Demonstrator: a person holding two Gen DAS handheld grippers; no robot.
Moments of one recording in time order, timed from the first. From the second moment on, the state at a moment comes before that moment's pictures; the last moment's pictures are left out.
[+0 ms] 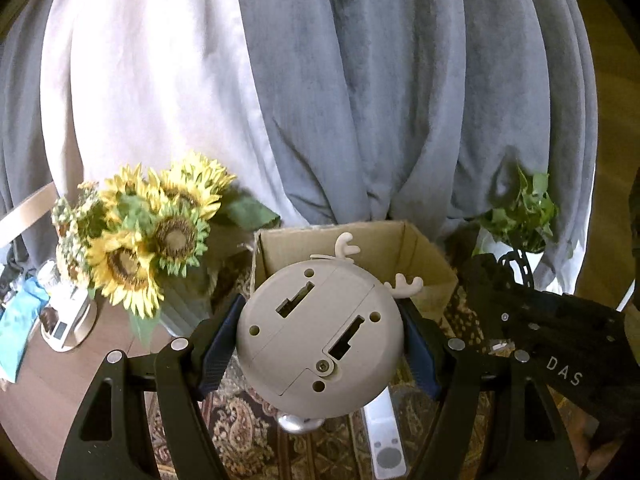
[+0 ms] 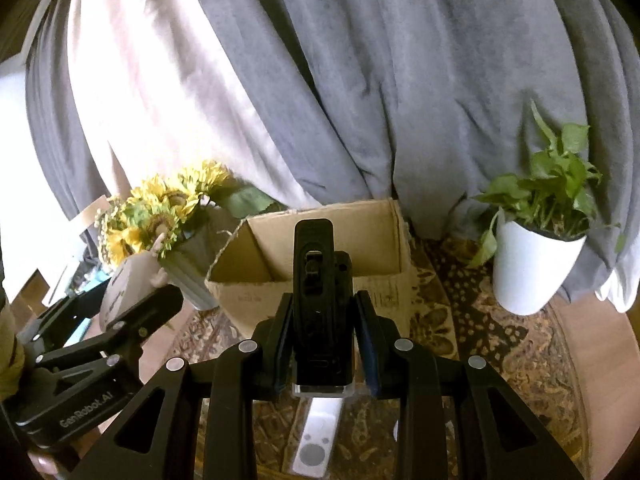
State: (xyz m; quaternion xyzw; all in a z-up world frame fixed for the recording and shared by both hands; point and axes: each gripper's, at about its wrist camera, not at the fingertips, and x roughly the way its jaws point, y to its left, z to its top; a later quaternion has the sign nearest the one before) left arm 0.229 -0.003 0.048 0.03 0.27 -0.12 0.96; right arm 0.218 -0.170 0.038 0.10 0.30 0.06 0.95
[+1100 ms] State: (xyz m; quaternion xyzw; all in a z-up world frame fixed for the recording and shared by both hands) left arm 0.367 -0.019 0.022 0.04 0.38 -0.10 0.92; right arm 0.349 -0.182 0.022 0.08 0.39 0.04 0.91
